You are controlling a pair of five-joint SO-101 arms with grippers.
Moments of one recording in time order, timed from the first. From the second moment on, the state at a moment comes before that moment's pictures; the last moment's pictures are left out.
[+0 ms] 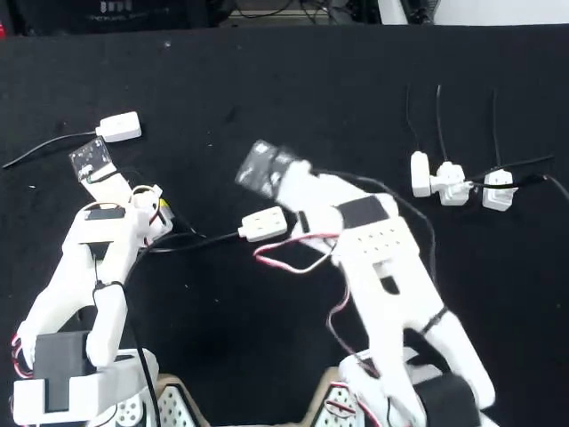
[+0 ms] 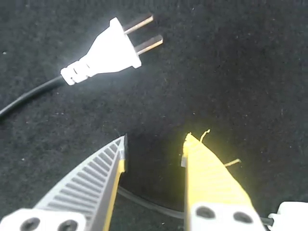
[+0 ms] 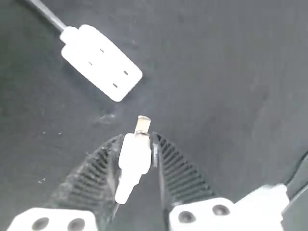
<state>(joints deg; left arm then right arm) -10.1 -14.3 51.9 33.7 24.7 -17.3 -26.8 43.8 54.4 49.1</state>
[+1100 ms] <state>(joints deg) -10.1 -14.3 51.9 33.7 24.7 -27.7 -29.0 69.4 46.2 47.2</state>
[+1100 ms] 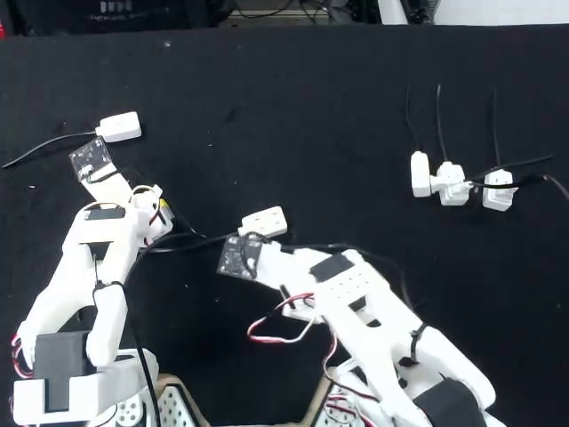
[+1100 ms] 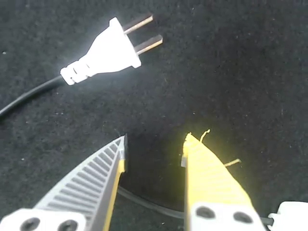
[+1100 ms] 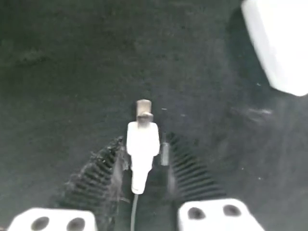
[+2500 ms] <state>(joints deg) 1.5 -70.5 80.0 33.1 20.4 -35.5 -28.4 73.5 6.0 9.5</state>
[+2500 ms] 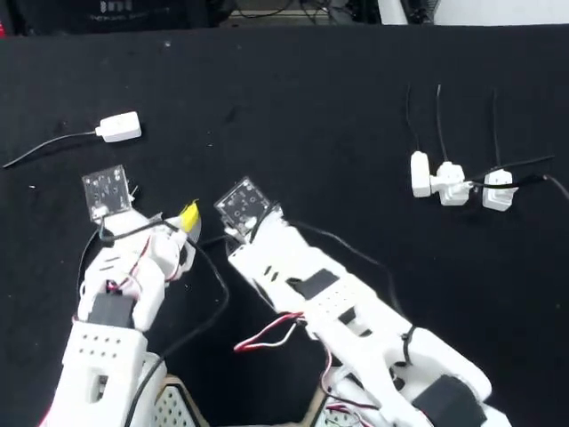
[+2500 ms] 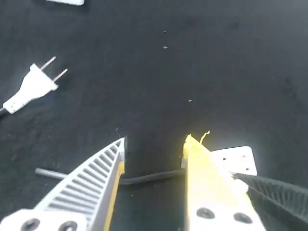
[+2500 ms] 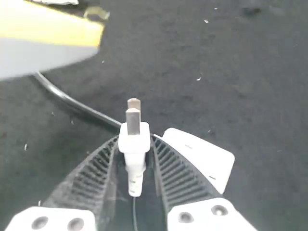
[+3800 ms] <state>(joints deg) 11.0 -85.1 85.9 36.3 9.0 -38.6 -57.3 78.5 25.5 15.3</state>
